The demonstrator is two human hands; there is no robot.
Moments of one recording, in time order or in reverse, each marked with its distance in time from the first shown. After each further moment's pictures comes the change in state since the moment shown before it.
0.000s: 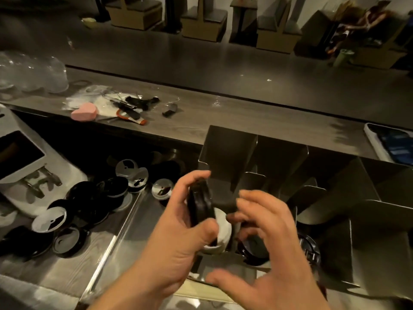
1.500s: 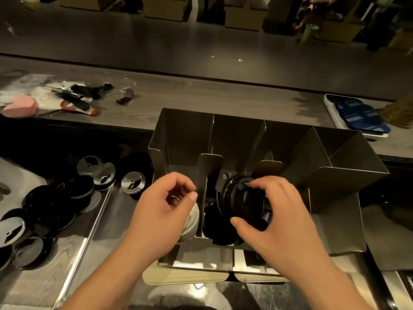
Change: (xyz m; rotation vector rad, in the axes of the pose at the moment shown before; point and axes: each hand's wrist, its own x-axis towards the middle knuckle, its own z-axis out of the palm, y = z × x) left_hand 0.032 -0.029 0.015 0.901 0.108 0.095; right_hand -0.023 0.054 -0.050 -0.401 -0.075 0.488
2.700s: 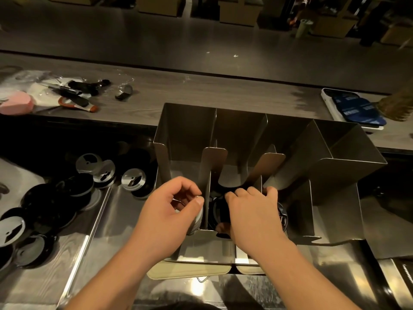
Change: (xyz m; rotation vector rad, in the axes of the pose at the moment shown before) left_hand -0.007 -0.014 -0.002 -0.094 -0.073 -0.022; right_hand 0.026 -0.012 0.058 -0.659 -0.283 0.017
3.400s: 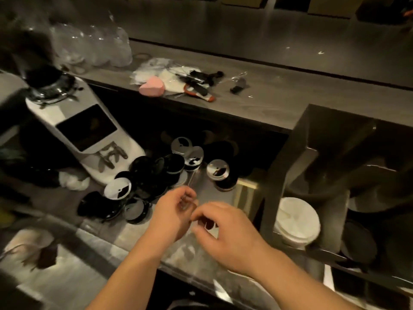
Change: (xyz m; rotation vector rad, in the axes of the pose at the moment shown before) left_hand -0.020 -0.157 -0.170 0.223 0.277 -0.270; right_hand 0.022 -0.211 0.001 0.892 0.013 -0.694
